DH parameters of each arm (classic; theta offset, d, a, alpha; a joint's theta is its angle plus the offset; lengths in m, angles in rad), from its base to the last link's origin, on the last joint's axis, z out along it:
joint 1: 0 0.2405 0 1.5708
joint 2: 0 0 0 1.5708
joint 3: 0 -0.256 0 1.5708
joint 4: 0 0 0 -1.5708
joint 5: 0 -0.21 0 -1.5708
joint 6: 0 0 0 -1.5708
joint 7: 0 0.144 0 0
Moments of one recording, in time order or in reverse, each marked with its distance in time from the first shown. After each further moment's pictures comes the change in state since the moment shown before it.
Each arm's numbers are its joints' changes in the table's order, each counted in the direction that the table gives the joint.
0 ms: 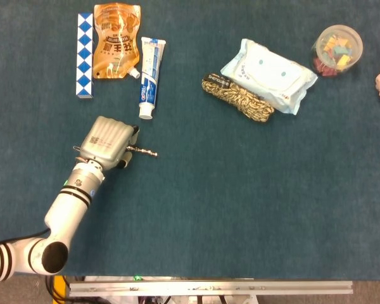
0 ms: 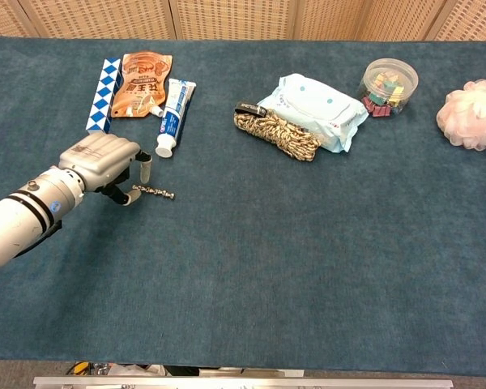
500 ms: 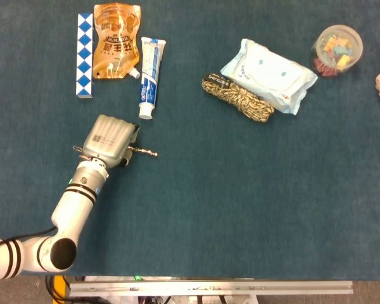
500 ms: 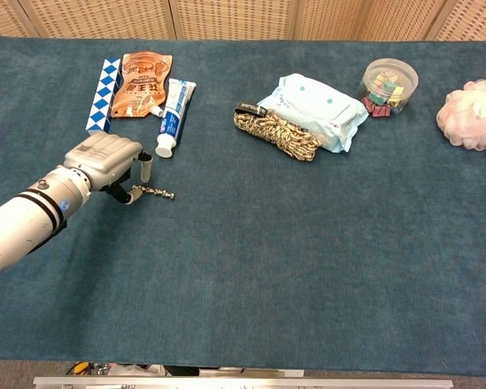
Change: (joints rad) left arm -0.033 0.031 -0.003 0.007 0.098 -0.030 0.070; right arm -0.011 -0.004 0.002 0.017 0.003 -0.008 0.029
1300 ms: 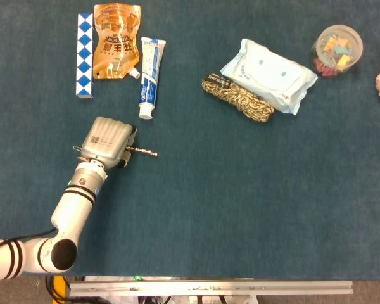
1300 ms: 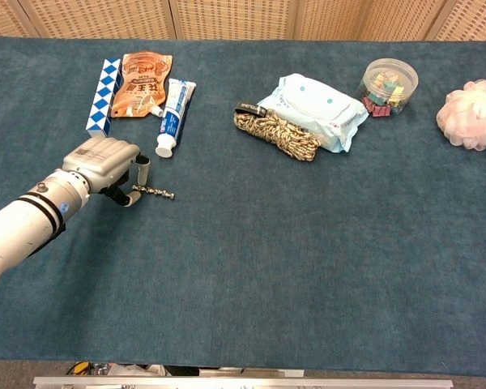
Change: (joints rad) left arm -0.003 0.012 -0.017 0.020 0.010 -0.013 -0.041; right arm -0.008 -0.002 0.000 -0.003 -0.001 -0.004 0.000
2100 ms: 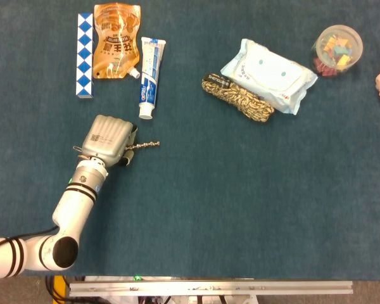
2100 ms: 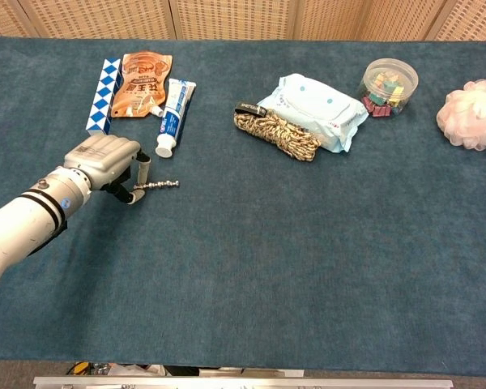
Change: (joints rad) left arm -0.006 -0.001 0.011 0.002 0.003 -0.003 -0.037; right arm -0.009 -0.002 -0.002 0.001 -0.001 -0.008 0.005
